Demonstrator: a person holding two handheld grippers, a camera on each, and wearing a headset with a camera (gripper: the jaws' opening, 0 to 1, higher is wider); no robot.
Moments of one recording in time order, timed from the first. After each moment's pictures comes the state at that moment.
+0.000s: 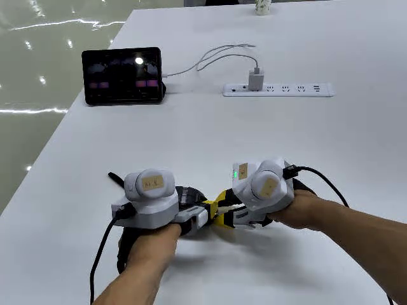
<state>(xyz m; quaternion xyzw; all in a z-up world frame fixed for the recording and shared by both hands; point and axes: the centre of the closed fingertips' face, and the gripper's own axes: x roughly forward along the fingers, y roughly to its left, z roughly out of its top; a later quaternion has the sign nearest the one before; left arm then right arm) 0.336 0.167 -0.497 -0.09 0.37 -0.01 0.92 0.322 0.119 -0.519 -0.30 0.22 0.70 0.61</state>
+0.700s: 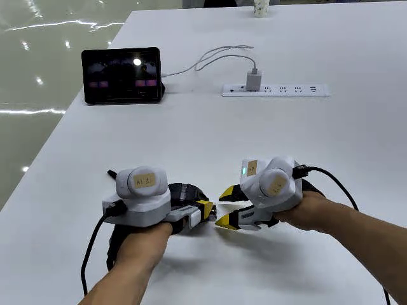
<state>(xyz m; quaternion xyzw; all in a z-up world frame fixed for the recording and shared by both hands) 0.325 0.173 -0.488 -0.08 0.37 -0.02 0.92 0.318 0.101 -0.509 -0.28 0.23 0.68 0.63</state>
